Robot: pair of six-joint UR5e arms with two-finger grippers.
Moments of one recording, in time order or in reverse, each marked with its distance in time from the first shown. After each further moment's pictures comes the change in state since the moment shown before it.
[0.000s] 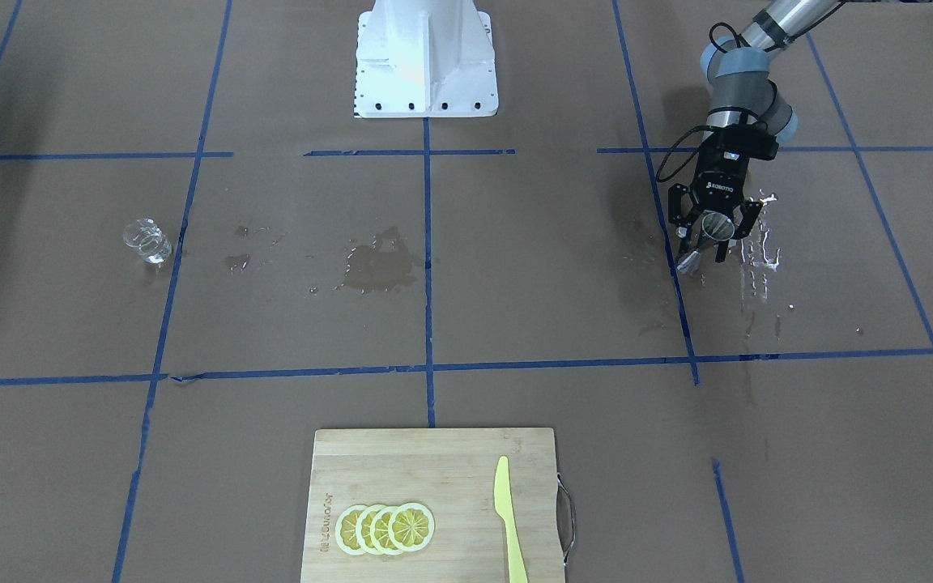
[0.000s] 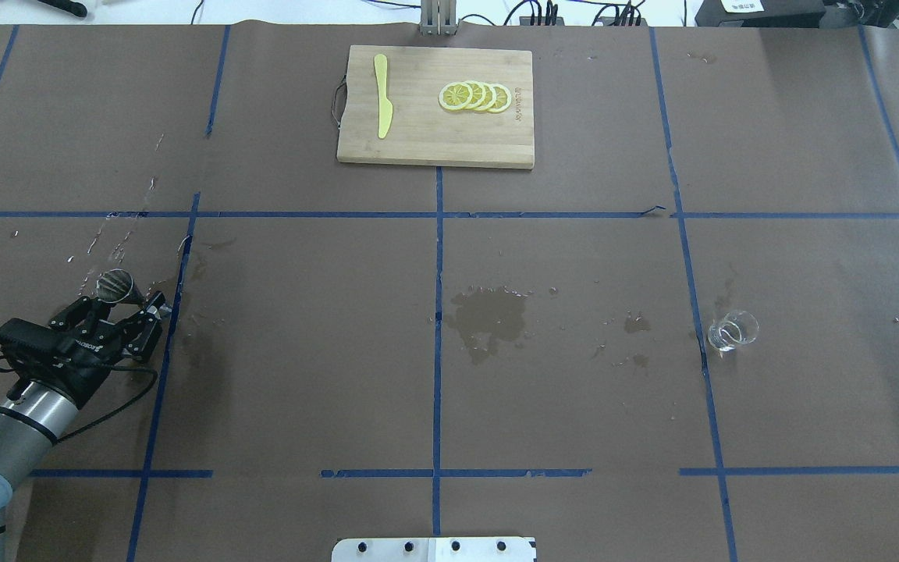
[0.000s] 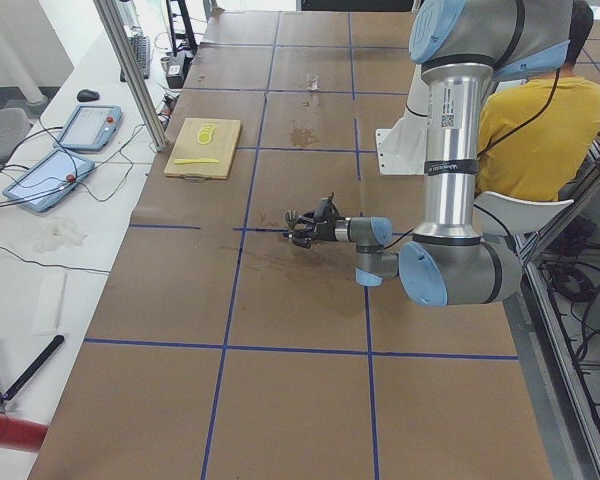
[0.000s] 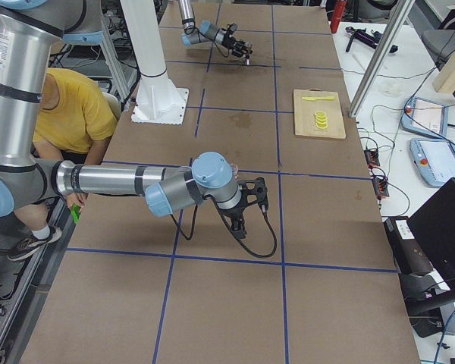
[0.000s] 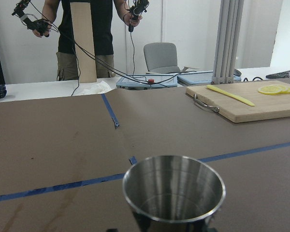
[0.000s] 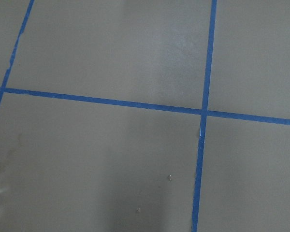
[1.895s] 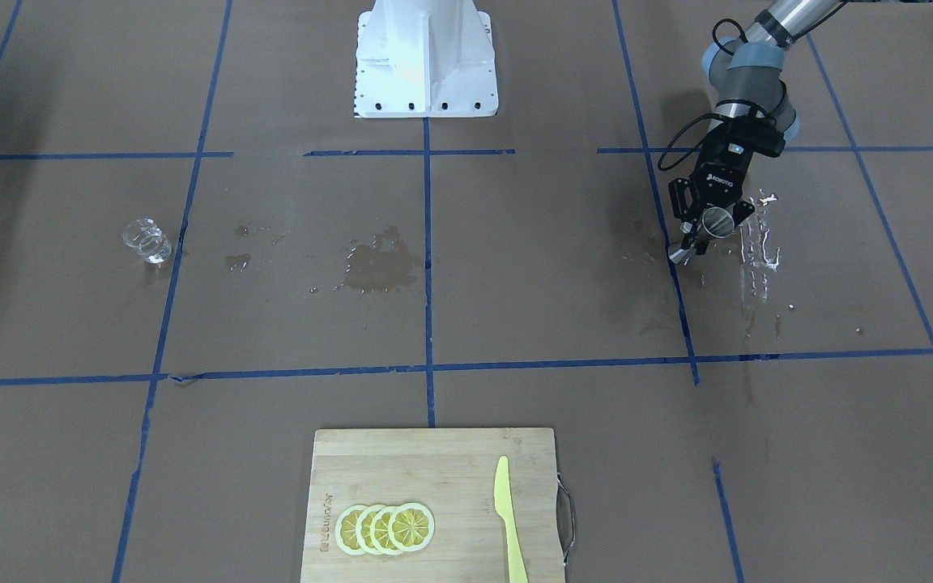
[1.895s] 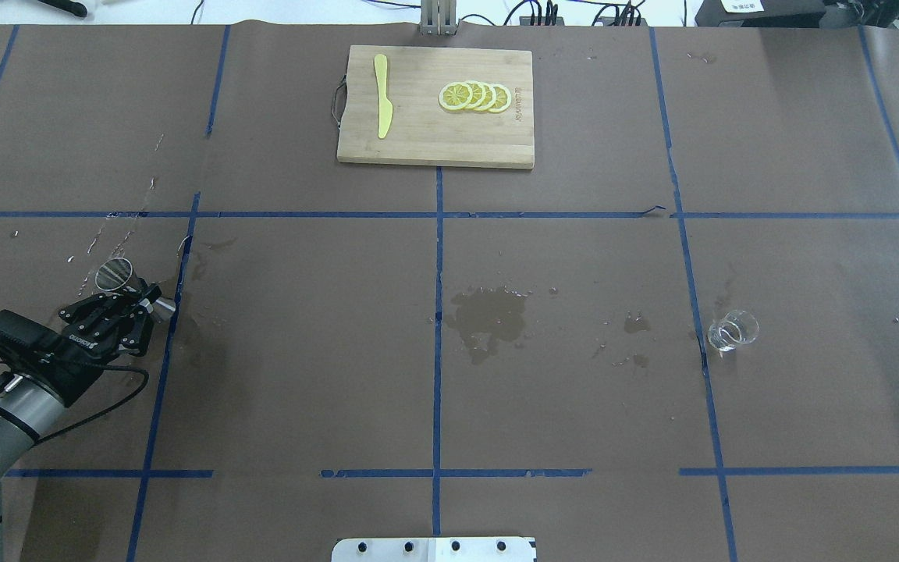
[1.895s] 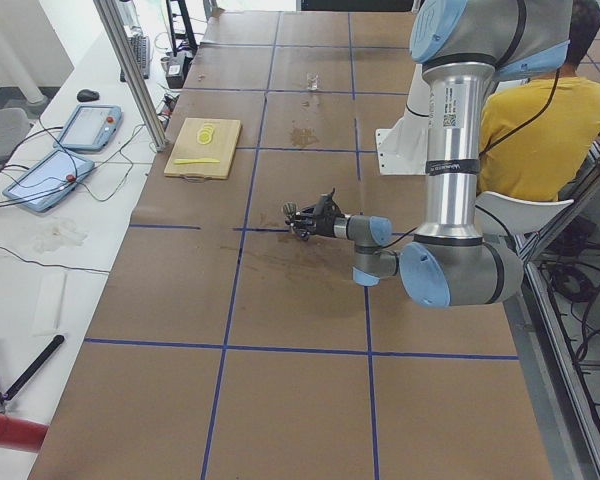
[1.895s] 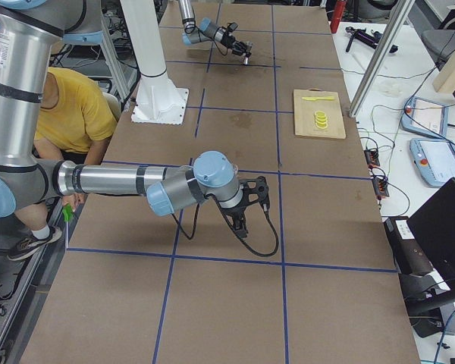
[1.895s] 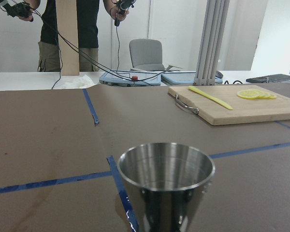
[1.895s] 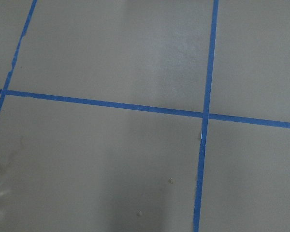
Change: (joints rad) left arm -0.039 0.007 -0.017 -0.143 -0.120 0.071; right arm 0.000 0.009 -0.001 -0.003 0.002 0.003
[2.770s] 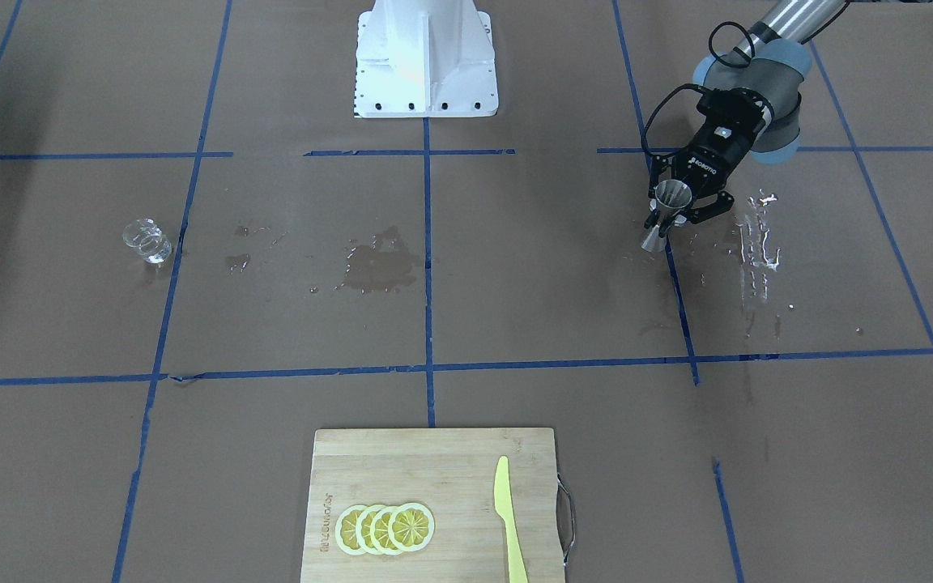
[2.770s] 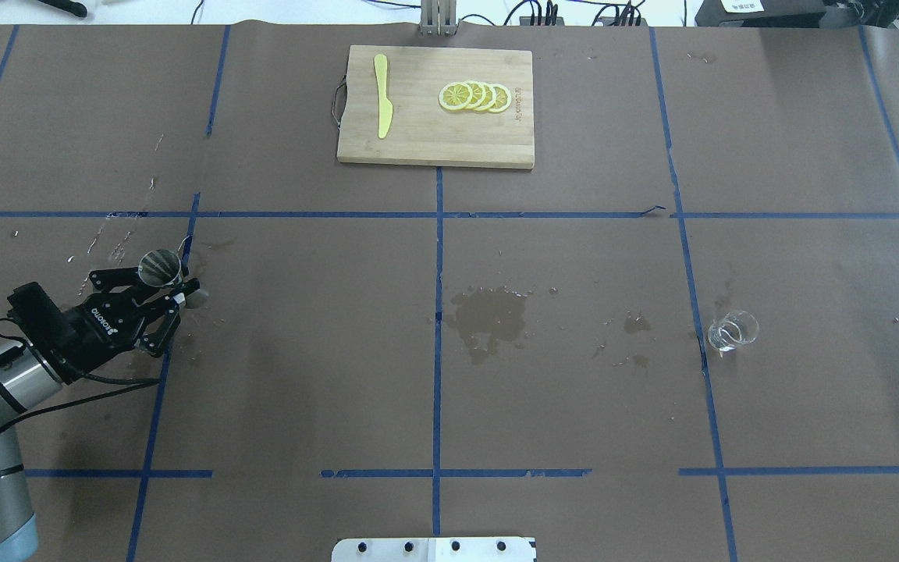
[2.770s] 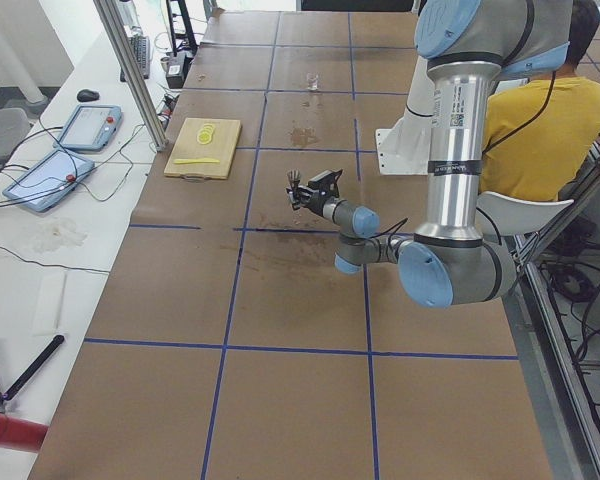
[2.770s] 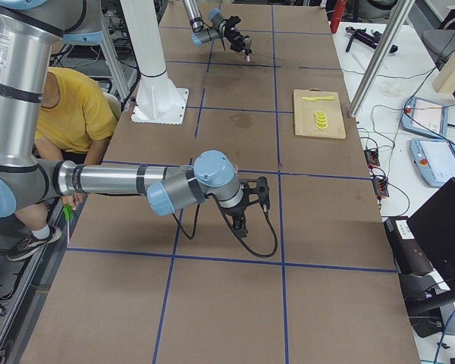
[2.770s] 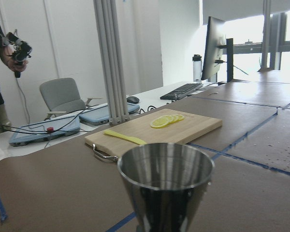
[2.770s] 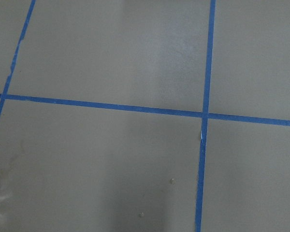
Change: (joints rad) left arm -0.171 -0.069 -0.045 -0.119 -0.493 0.447; right arm 0.000 0.002 0.000 0.000 0.000 0.035
